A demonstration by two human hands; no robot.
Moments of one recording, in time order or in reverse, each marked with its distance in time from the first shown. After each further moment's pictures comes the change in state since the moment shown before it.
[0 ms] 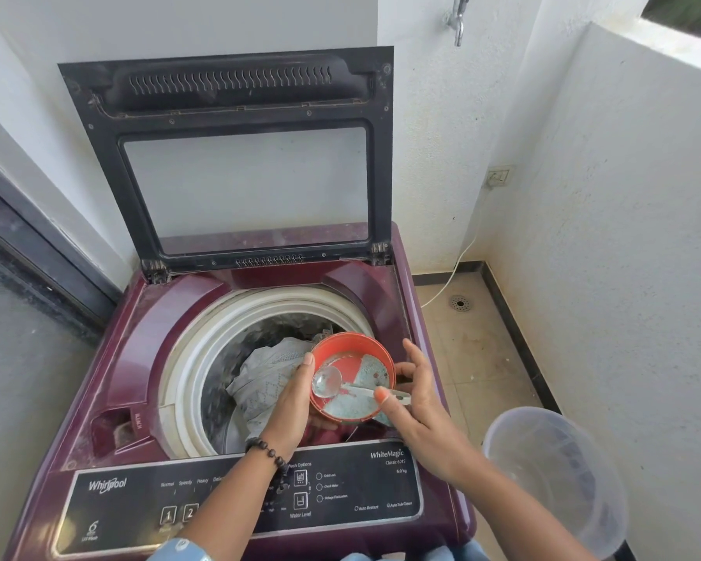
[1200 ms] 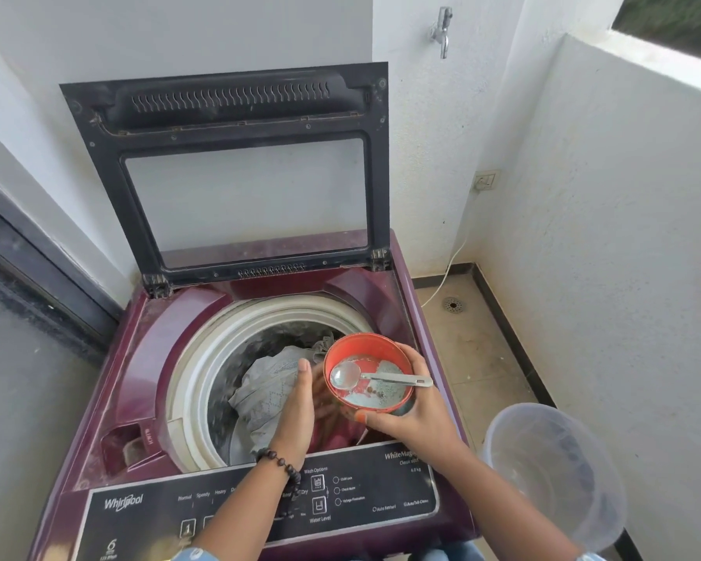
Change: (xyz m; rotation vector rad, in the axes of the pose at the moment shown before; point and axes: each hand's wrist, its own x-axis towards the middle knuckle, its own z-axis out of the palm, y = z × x) left_hand 0.003 -0.006 -0.009 -0.078 -0.013 0.033; right_hand 0.016 0.008 0.022 0.045 0.229 -0.118
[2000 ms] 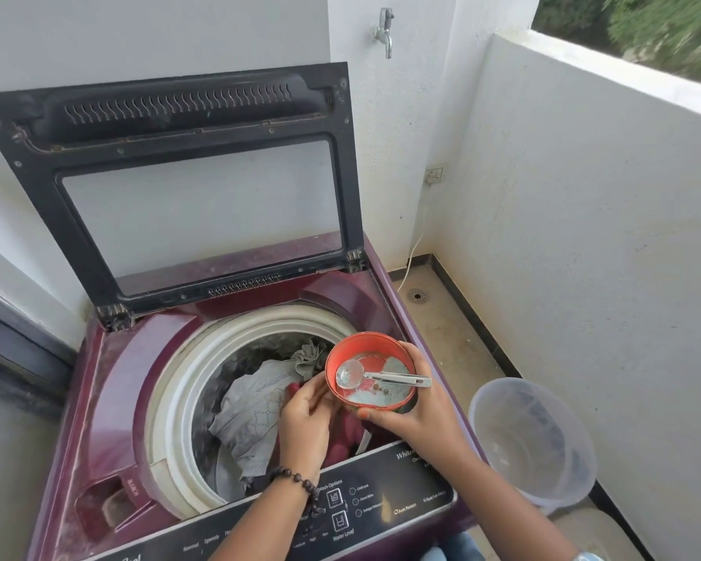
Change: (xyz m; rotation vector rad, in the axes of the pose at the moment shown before) left_hand 0.021 -0.022 -0.007 0.055 0.028 0.040; right_hand -0.005 -0.006 0.016 -0.155 0.211 0.060
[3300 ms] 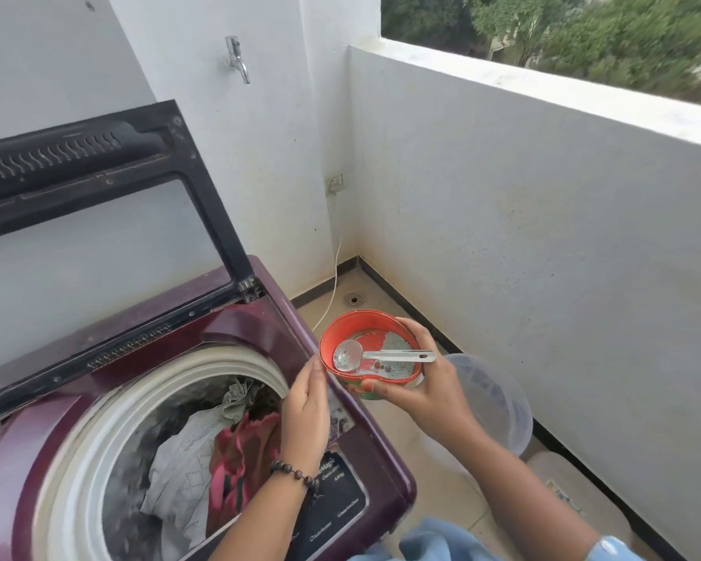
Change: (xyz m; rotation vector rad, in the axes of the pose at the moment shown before) left_hand -0.029 0.044 0.117 0.189 -0.250 0.211; right_hand -0.027 0.004 -0.120 0.076 0.284 0.019
